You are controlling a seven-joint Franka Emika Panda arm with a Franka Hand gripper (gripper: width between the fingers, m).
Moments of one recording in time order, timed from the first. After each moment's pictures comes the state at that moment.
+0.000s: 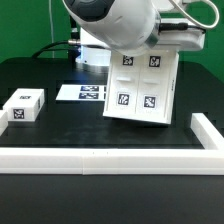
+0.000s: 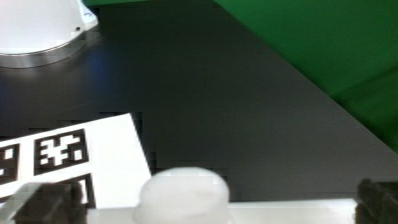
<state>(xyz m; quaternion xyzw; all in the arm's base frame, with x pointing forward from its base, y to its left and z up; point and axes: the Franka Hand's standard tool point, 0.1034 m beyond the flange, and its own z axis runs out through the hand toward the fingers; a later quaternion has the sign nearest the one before) 0.438 0.073 0.129 -0.82 0.16 0.54 0.15</state>
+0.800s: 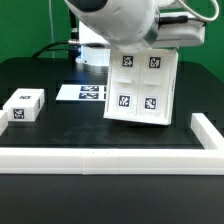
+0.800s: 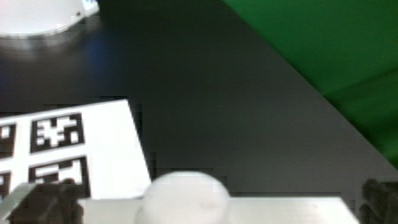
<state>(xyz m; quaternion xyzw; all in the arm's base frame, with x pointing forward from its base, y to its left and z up) 0.451 0.070 0.135 -0.84 0.12 0.50 0.17</state>
